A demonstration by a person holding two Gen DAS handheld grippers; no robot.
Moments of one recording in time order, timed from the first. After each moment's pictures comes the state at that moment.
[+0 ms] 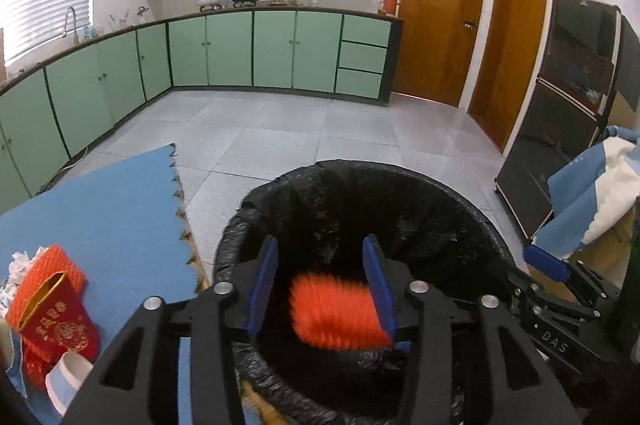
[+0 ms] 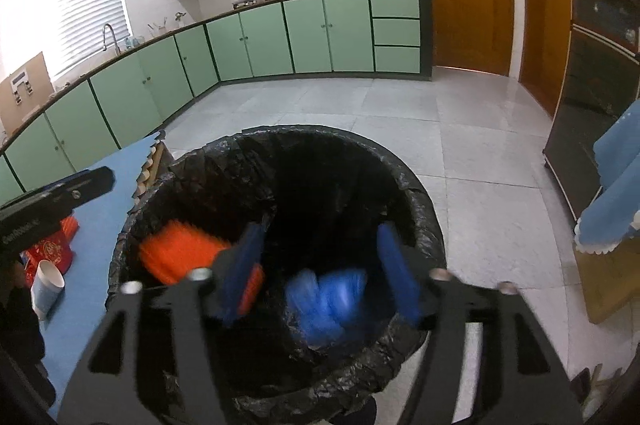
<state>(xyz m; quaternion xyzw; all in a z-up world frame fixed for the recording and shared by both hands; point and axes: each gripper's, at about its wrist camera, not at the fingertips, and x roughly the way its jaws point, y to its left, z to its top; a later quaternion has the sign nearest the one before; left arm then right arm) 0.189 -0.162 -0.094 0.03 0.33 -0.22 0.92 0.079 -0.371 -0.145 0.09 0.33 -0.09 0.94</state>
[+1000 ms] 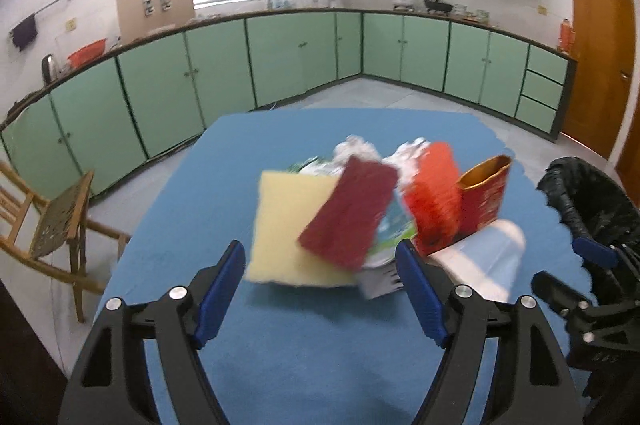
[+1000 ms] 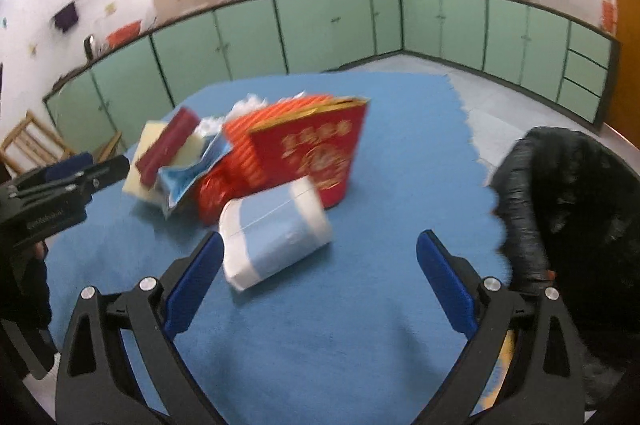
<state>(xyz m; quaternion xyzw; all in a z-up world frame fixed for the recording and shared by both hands) 0.092 0.172 -0.121 -0.01 0.33 0.10 0.94 0.089 -0.058 -0.163 -0.02 0.36 0.22 0.91</state>
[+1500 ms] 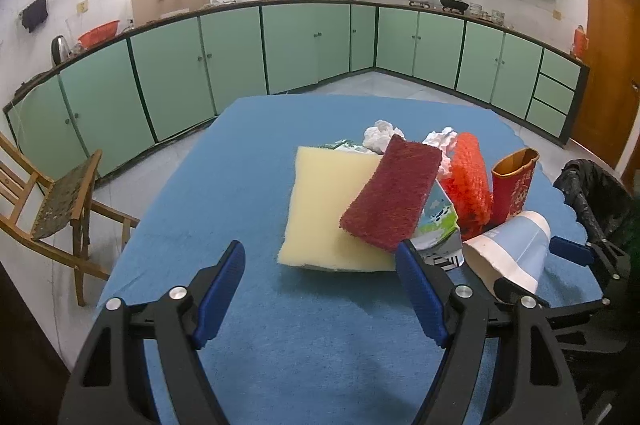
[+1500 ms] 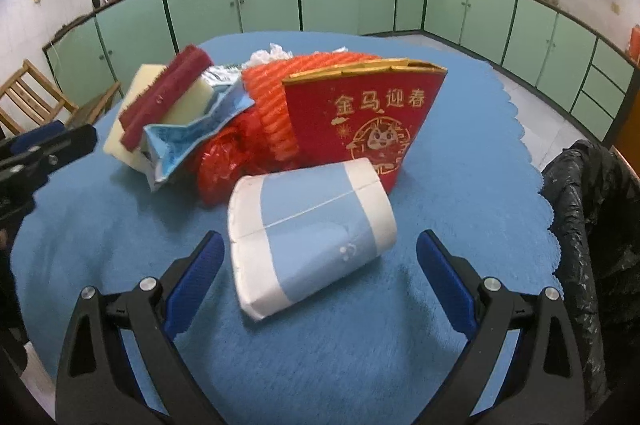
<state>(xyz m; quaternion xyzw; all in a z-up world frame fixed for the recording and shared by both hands) 0.085 0.193 -0.135 -0.03 0.34 0.11 0.93 0.112 -0.007 -0.186 -0.09 0.40 0.23 0.88</state>
